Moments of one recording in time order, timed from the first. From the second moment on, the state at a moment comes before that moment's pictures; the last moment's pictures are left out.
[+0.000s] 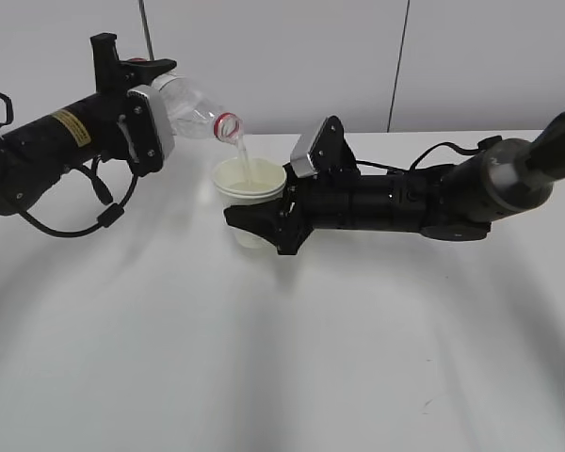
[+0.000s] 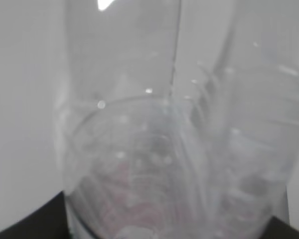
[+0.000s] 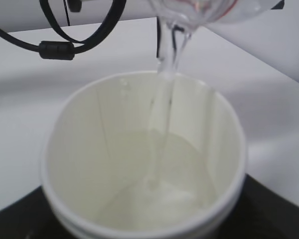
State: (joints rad) left arm -0.16 2.12 -1.20 0.59 -0.94 1.13; right arm 0.26 2.28 -1.32 -1.13 -0.96 0.57
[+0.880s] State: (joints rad) left arm -0.20 2.12 -1.20 0.52 -0.79 0.12; right arm 0.23 2.28 -1.33 -0.91 -0.91 0.48
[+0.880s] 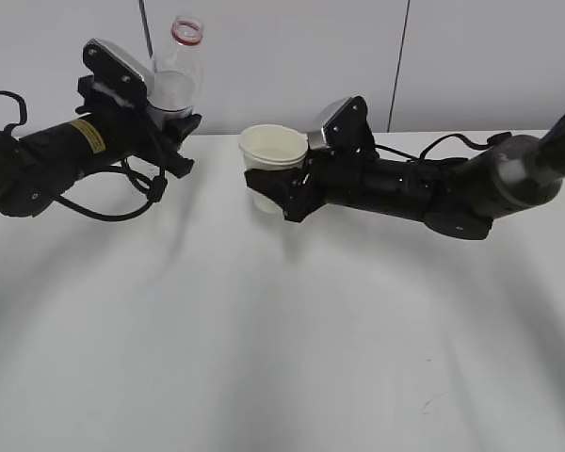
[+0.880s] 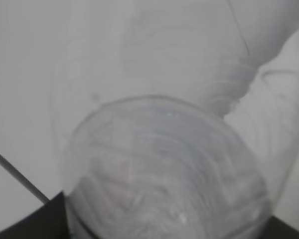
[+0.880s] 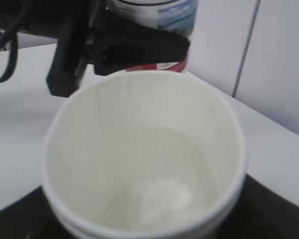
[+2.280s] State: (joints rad) left arm -0.20 2.12 -1.20 0.53 -0.74 -0.27; right arm -0.02 2.39 -1.33 -0.77 -0.89 0.35
